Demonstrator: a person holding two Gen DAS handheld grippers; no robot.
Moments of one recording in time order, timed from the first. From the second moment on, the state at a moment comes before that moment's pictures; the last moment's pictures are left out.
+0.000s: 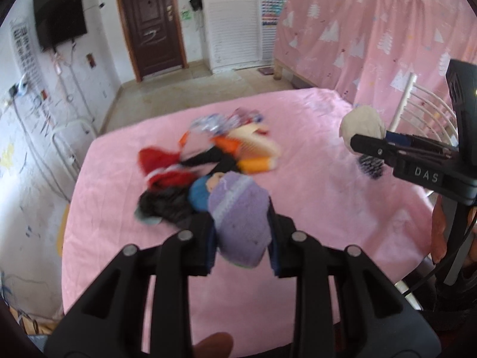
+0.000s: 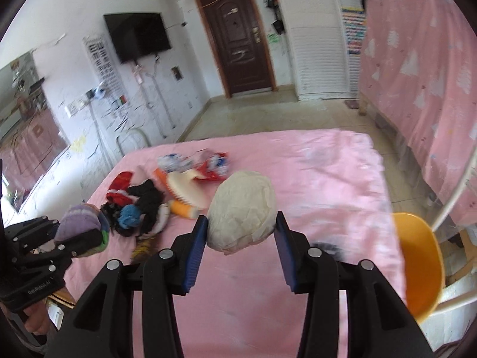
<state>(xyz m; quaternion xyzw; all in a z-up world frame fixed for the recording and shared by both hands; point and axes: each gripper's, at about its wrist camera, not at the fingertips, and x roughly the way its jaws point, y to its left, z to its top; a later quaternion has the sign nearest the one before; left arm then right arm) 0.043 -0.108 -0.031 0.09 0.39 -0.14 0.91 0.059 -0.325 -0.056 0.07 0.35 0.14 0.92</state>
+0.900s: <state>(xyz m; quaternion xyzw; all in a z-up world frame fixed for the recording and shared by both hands) 0.092 -0.350 -0.016 0.11 0.37 -0.30 0.87 0.045 -0.531 -0.115 0.13 0.37 0.01 0.92</state>
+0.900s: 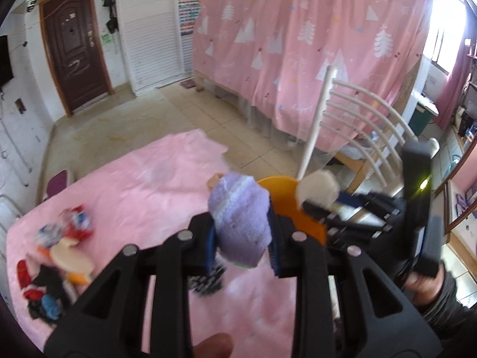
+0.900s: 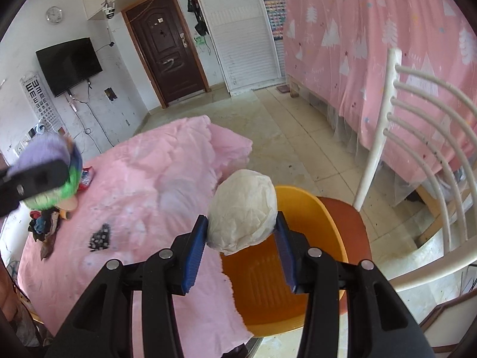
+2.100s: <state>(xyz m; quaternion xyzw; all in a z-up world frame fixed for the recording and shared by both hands) 0.097 -0.352 -0.006 0.07 0.37 -0.31 0.87 0.038 -0.516 -0.099 0.13 0.36 -0.01 0.92</state>
